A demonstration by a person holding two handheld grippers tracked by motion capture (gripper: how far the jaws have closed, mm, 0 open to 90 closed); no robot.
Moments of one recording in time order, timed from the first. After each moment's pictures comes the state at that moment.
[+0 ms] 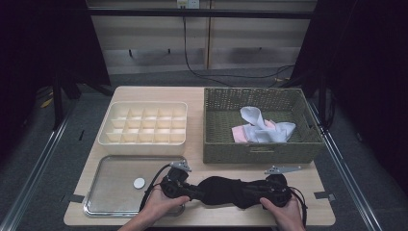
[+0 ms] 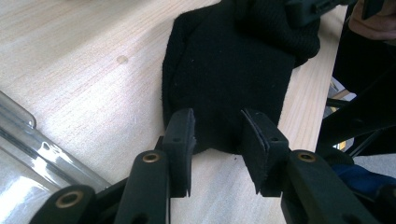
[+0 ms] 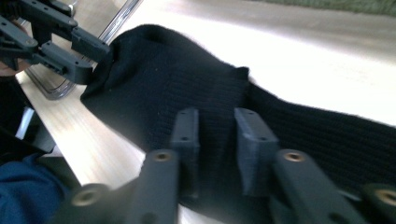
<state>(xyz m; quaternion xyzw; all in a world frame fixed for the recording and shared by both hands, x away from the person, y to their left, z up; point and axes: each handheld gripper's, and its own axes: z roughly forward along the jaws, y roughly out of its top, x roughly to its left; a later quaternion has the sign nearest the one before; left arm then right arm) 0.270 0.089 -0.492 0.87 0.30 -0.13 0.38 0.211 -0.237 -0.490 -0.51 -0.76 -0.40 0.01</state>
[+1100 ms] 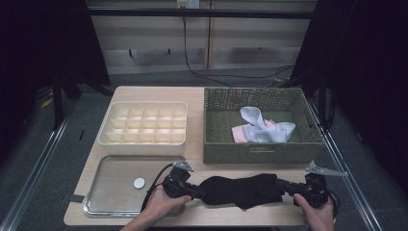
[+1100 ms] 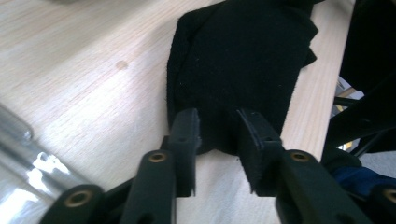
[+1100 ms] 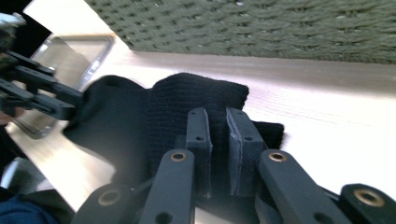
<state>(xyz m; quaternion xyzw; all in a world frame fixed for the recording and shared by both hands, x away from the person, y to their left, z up) 0.271 0.083 -0.492 0.87 0.29 -0.13 0.37 0.191 -0.319 -0.471 -0.57 -0.69 -0.45 -0.05</state>
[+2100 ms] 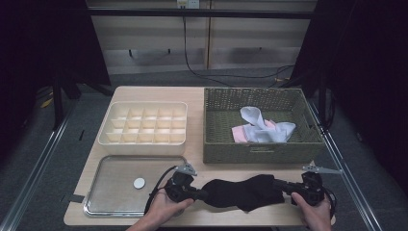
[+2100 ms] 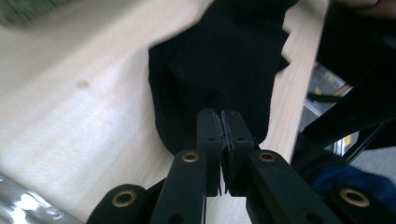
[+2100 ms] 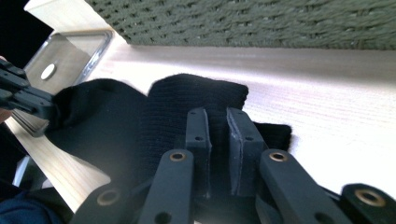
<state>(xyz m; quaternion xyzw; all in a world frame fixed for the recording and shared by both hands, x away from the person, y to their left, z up) 0.257 0.080 -0.473 0.87 0.27 -0.12 0.40 0.198 -0.320 -0.480 -0.57 -0.69 -0.45 -0.03</state>
